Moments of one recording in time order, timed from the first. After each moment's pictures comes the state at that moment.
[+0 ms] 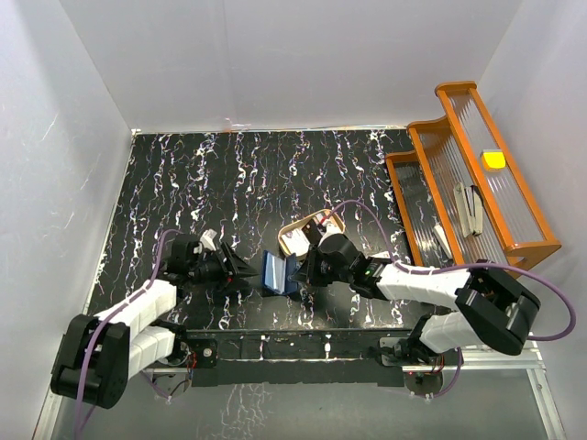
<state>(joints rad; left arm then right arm) -0.25 1.04 0.26 -0.05 0.65 -0.95 0.91 1.34 0.55 0.16 -0.07 0.90</state>
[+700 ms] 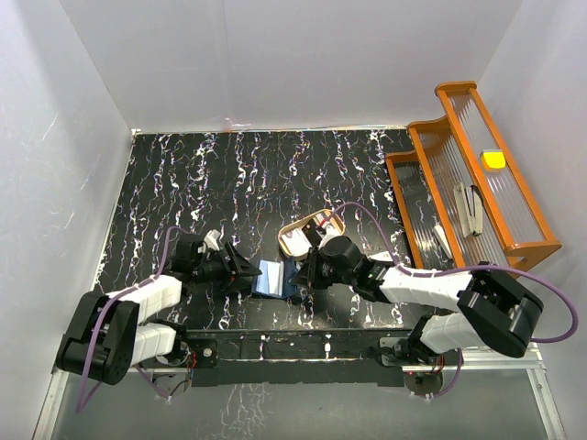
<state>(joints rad) -0.26 1.18 0.24 0.15 0.68 -0.97 0.90 1.32 0.51 0.22 -0.14 0.88</state>
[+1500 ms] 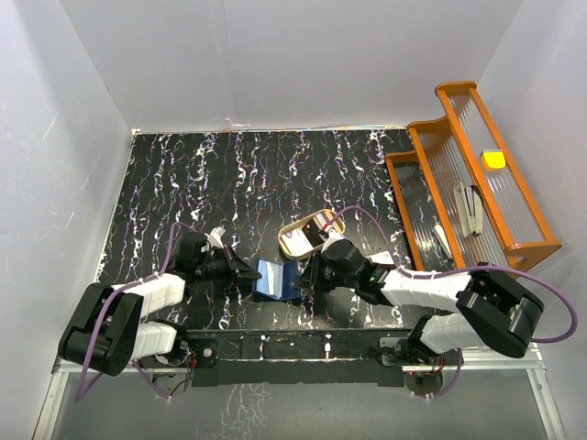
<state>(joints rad) -0.29 1.26 0.24 0.26 0.69 -1.00 0.90 1.32 0.47 0.24 -0.14 0.89</state>
